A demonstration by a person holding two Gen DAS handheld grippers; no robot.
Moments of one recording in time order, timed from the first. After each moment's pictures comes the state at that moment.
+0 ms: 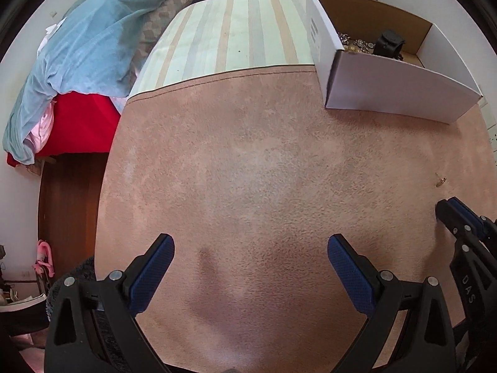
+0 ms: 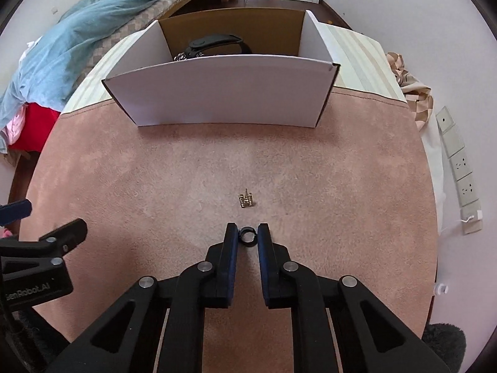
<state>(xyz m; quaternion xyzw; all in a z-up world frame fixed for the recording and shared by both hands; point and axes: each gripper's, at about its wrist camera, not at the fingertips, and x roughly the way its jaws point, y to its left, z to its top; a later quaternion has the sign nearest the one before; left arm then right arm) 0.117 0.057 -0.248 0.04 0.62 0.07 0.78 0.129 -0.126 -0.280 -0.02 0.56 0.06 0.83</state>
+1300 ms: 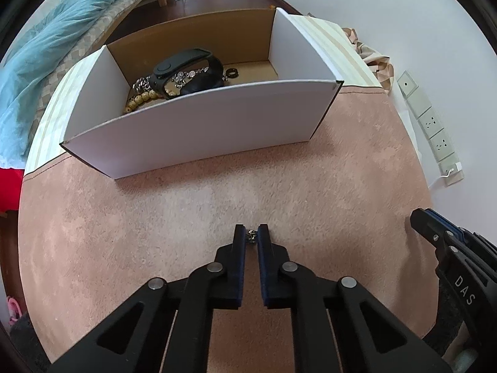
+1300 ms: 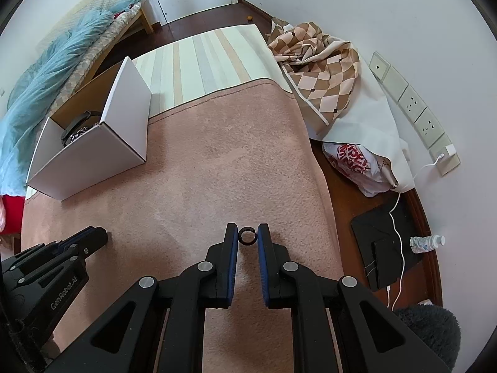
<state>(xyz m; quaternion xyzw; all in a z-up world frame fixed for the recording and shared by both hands) 0.153 -0.085 -0.252 0.03 0.57 -0.09 0.81 0.133 -0.270 -0.269 0.10 0.54 -0.06 0.83</state>
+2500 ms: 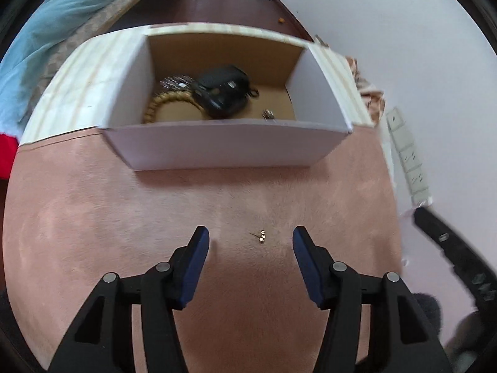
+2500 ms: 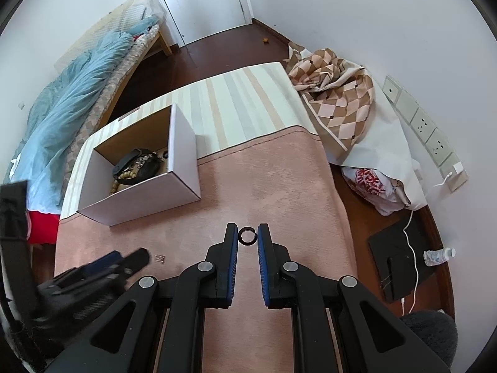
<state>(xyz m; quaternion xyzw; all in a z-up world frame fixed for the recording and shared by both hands) 0.152 -0.053 -0.237 -0.06 0.57 -0.10 0.81 0.131 -0.254 -0.212 0.13 0.50 -0.03 0.86</state>
